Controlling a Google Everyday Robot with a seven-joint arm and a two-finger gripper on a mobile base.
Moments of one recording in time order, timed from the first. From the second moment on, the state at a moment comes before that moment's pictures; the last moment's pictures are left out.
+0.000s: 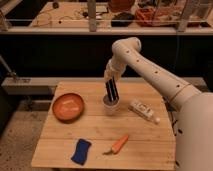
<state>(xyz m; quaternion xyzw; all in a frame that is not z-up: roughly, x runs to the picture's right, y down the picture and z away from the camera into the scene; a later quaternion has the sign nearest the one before) 0.027 -0.062 0.810 -0.03 -0.26 -0.74 0.61</state>
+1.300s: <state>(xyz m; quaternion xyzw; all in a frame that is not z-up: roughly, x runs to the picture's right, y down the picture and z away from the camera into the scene) 0.025 -0.062 0.810 -0.02 -0.26 -0.75 0.60</state>
